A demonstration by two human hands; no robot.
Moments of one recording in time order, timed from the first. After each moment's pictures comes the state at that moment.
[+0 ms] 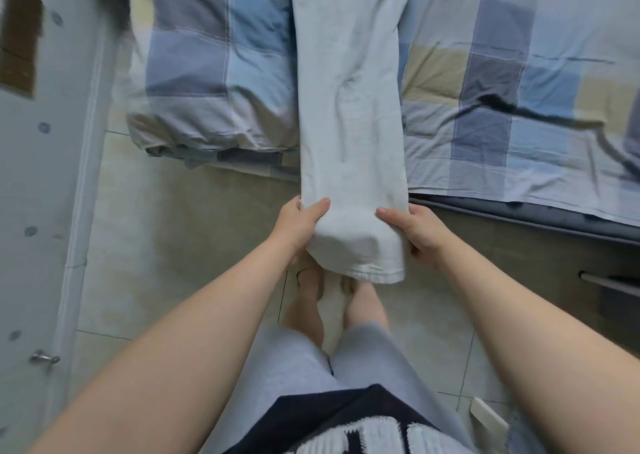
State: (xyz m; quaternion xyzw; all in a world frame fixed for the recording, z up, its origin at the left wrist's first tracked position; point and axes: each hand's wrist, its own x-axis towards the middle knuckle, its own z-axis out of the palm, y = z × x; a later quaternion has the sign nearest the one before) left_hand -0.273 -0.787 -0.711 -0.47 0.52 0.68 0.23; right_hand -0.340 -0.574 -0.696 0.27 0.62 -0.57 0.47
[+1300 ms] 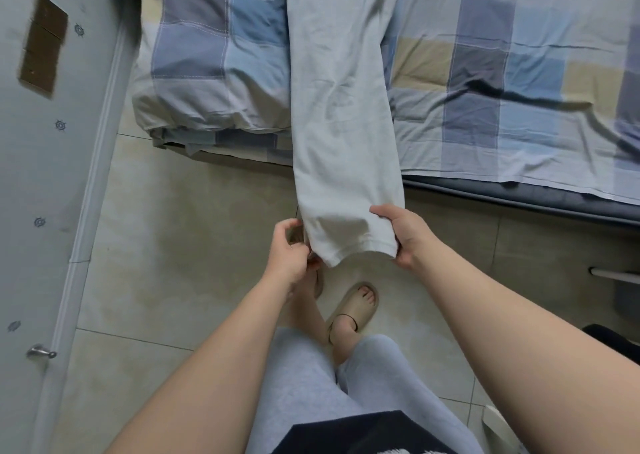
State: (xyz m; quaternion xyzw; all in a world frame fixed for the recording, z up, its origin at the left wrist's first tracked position) left_hand -0.155 -0.729 -0.705 -0.51 0.53 0.66 0.17; right_hand -0.264 -0.558 -0.685 0.39 0.51 -0.63 0.43
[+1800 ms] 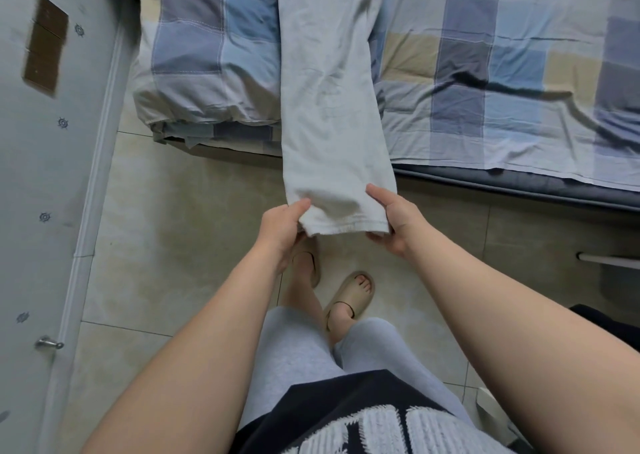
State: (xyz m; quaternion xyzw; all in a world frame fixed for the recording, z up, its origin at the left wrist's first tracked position) left_hand -0.169 -0.734 -0.664 -0.49 0.51 0.69 0.16; right_hand -0.250 -0.550 -0.664 0.37 0.55 -0.62 0.42
